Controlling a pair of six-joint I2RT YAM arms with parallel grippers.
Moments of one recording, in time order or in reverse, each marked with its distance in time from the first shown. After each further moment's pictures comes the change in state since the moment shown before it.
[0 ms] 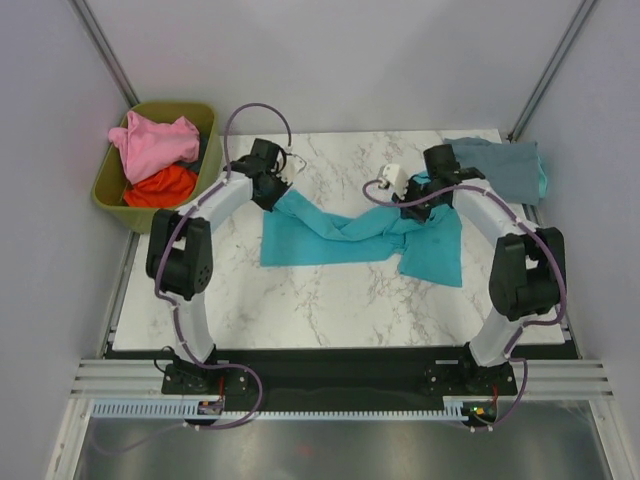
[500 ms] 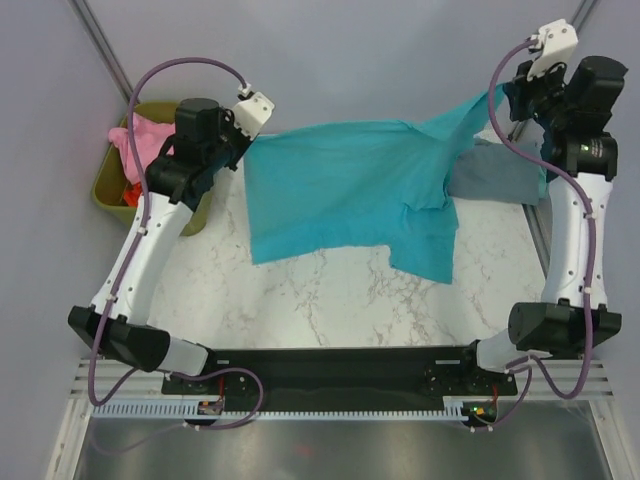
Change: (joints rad) left arm 0.000 -0.548 0.145 -0.045 -0.030 0.132; right arm -0.388 -0.229 0.558 0.184 0.068 0.679
